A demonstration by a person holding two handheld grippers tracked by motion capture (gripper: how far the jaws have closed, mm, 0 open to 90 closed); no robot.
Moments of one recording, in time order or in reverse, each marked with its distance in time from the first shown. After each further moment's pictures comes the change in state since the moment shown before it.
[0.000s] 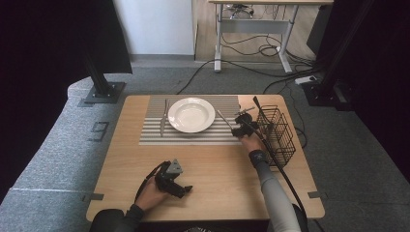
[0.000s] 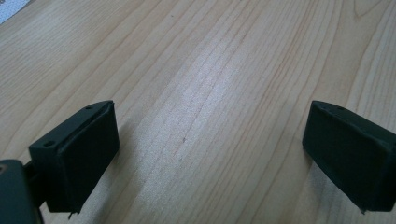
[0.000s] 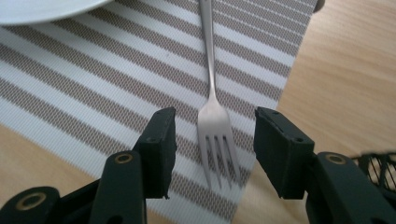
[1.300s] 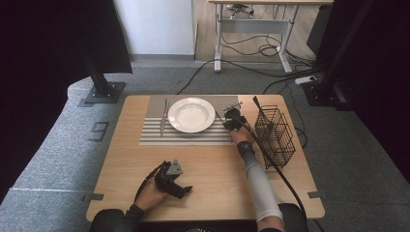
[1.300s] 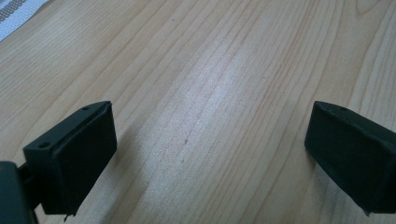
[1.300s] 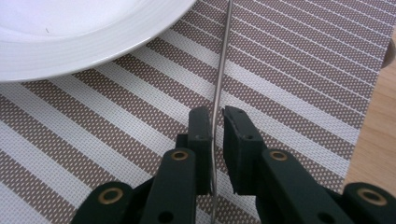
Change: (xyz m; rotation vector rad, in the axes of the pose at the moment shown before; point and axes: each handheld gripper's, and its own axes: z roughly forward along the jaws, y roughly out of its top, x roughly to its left) left arm -0.002 0.000 -0.001 -0.008 0.026 0.031; right arm 0.010 0.033 0.051 -0.031 0.075 -0.066
